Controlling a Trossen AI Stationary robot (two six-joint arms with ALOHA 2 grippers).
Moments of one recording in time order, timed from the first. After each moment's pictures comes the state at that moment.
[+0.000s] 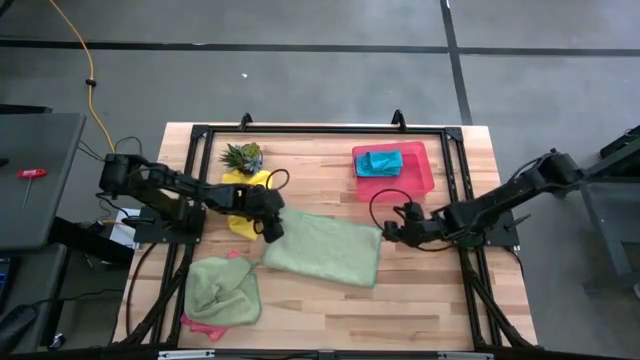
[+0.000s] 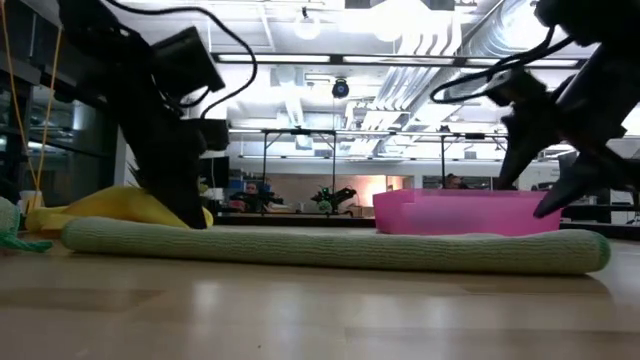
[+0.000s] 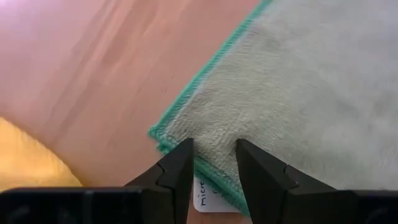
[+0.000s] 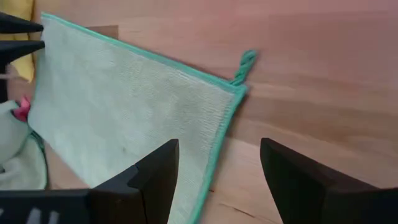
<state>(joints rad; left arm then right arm) 0.17 1.46 0.55 -0.15 -0.11 -0.42 0.35 1.16 0.44 -0.26 0.31 1.76</state>
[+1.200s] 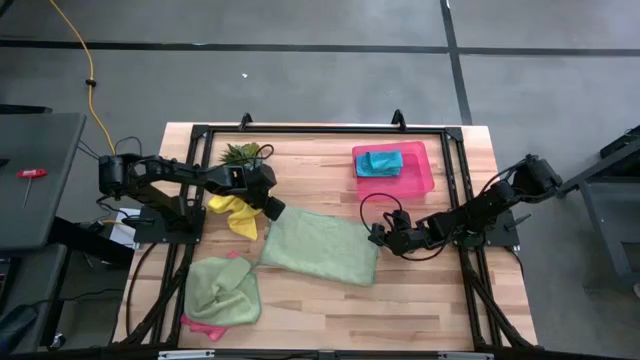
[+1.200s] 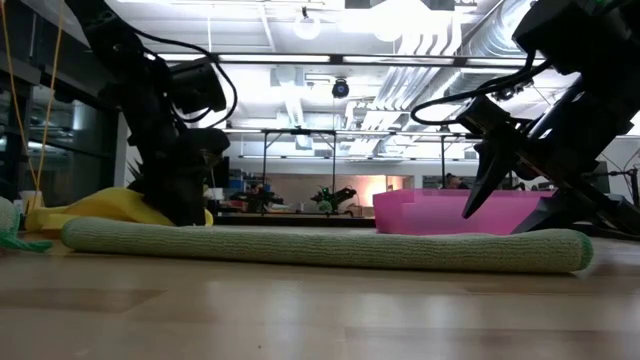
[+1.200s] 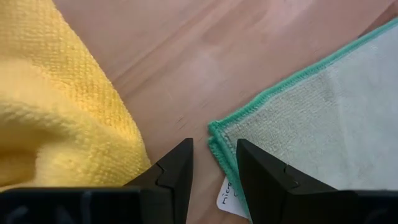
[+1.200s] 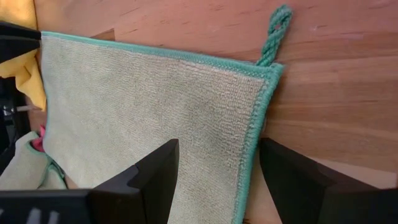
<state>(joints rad) 0.43 1.44 0.55 -0.23 0.14 -0.66 0.35 1.45 0.45 0.07 0.36 1.91</state>
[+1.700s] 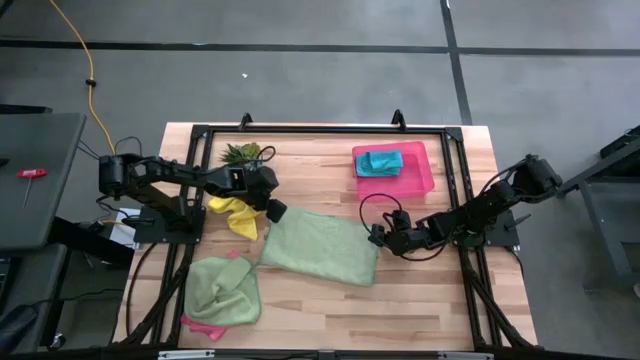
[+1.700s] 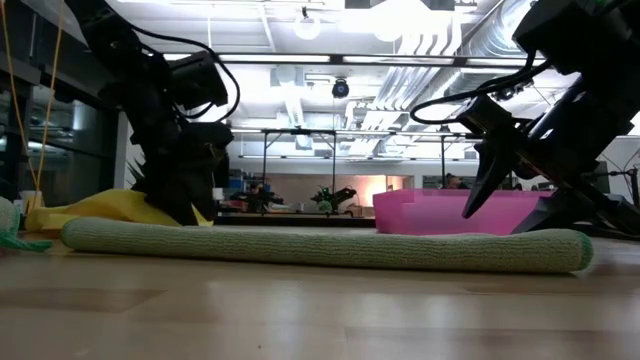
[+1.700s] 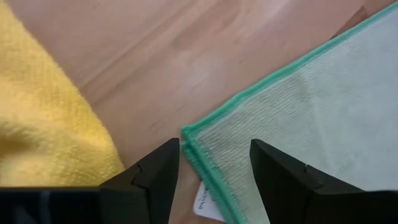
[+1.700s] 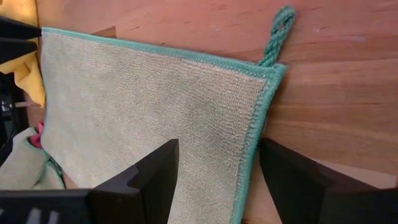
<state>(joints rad) 0.39 1.44 0.55 -0.18 0.14 -0.68 0.35 1.45 0.45 0.07 0.36 1.88</state>
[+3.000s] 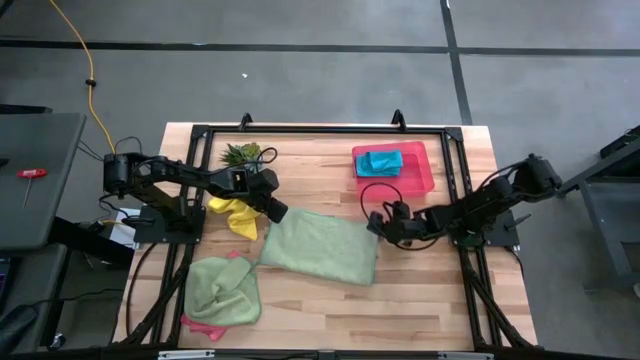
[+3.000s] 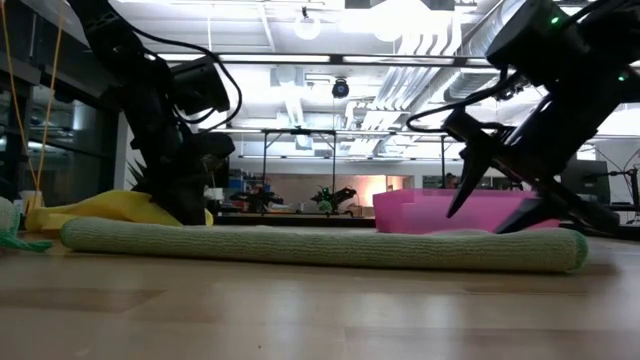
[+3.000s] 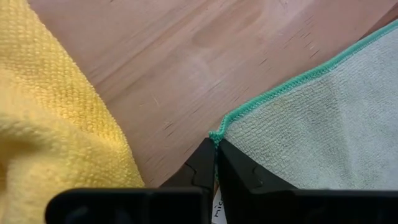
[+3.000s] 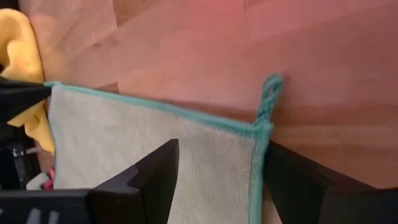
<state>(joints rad) 0.37 1.49 0.55 -0.19 0.09 -0.70 0.22 1.45 0.45 0.03 0.35 1.92</state>
